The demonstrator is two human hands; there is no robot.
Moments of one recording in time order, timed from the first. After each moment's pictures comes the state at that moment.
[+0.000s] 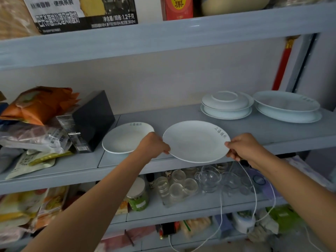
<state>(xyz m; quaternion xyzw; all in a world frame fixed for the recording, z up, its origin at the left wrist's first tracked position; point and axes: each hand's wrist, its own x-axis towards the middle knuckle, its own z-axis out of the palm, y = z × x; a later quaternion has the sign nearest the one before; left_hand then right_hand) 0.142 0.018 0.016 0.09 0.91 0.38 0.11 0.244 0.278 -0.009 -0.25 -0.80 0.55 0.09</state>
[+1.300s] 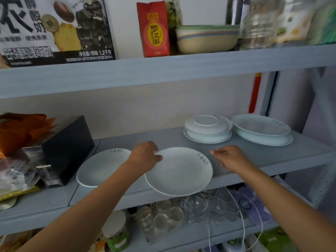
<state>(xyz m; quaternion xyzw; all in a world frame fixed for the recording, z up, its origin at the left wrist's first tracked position) 0.127 0.059 0.057 0.19 0.96 0.21 0.00 0.217 0.323 0.008 -0.22 -0.86 0.44 0.16</state>
